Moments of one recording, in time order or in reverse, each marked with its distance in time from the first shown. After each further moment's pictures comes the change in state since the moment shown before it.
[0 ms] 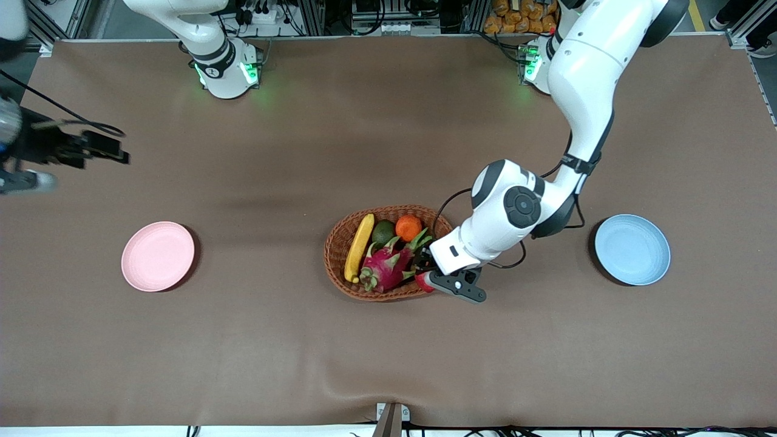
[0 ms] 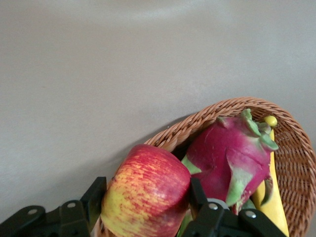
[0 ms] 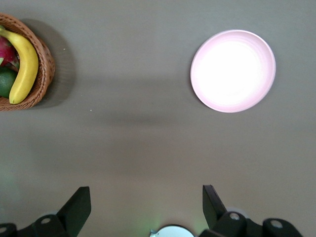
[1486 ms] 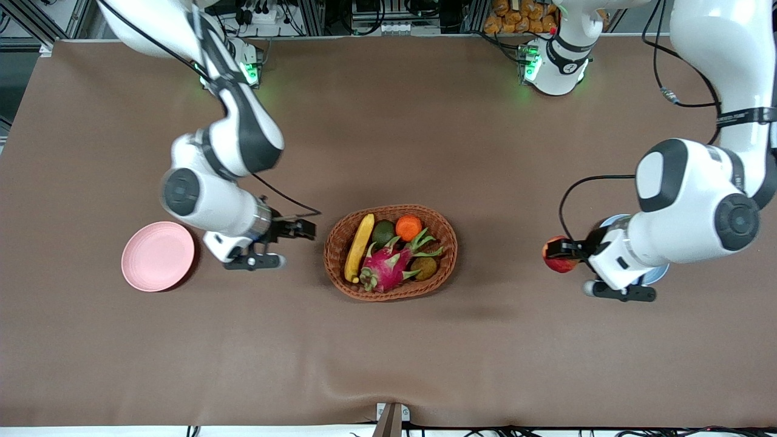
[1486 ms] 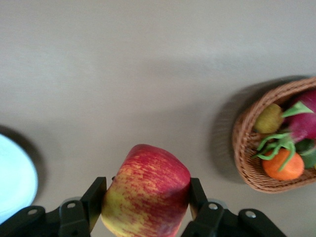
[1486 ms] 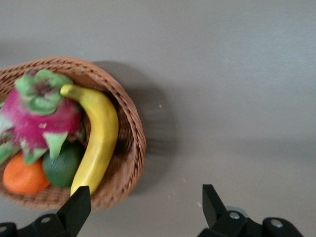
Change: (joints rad) left arm 0.358 -0.227 0.017 -0.001 0.034 -0.566 0.006; right arm 0.408 0.423 0.007 -0.057 0.196 0.691 0.340
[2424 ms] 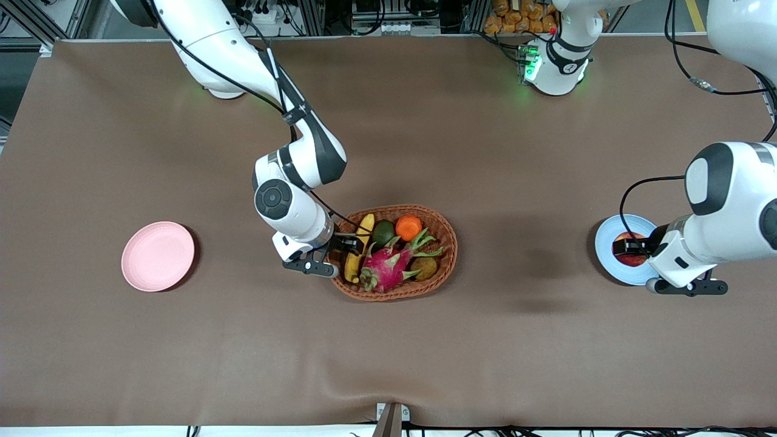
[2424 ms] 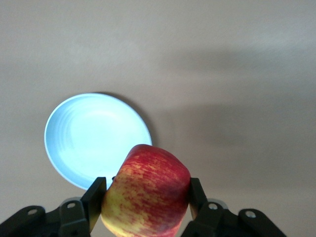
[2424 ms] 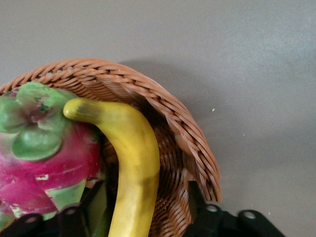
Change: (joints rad) left arm 0.149 -0.033 0.003 -0.133 0.248 -0.011 0.006; right arm 0.127 0.174 -0.001 0.072 0.000 0.189 0.289
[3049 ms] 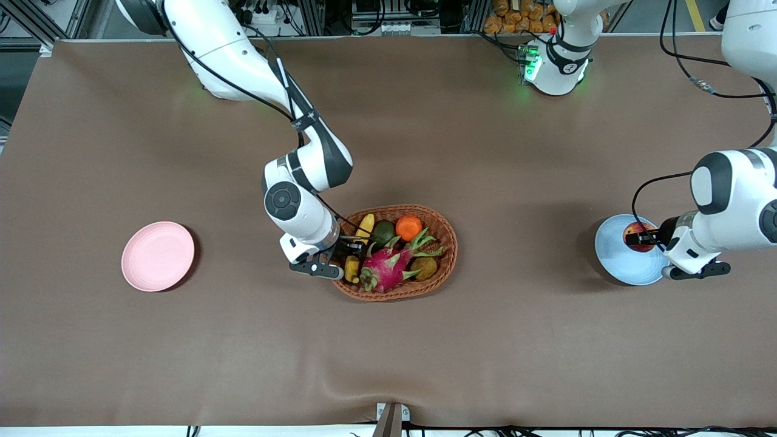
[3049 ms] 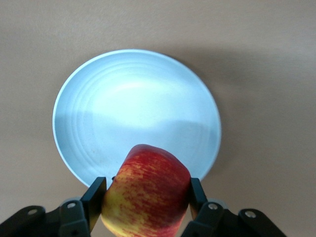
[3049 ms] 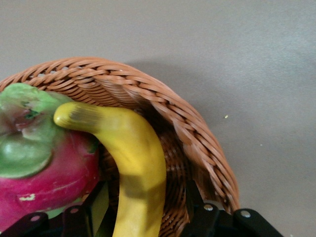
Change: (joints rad) left arm 0.182 0.009 -0.004 -0.273 0.003 0.267 0.004; right arm 0.021 0.050 0.000 0.009 0.000 0.075 0.006
